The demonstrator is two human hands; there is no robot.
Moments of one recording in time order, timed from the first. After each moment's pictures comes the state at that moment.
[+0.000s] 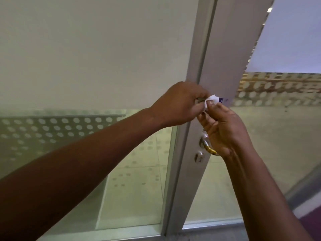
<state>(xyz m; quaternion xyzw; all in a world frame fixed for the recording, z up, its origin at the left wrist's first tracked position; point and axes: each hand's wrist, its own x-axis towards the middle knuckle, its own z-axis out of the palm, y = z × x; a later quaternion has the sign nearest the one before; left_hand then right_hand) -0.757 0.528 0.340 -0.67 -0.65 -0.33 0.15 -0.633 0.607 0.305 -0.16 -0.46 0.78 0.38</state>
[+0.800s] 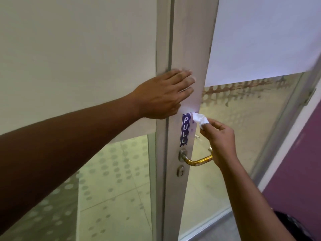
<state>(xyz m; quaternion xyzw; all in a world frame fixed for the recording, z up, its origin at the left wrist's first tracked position) -0.812 0.590 0.399 -0.73 -0.42 0.06 0.53 -0.621 0.668 0.268 -0.38 -0.56 0.49 0.55</state>
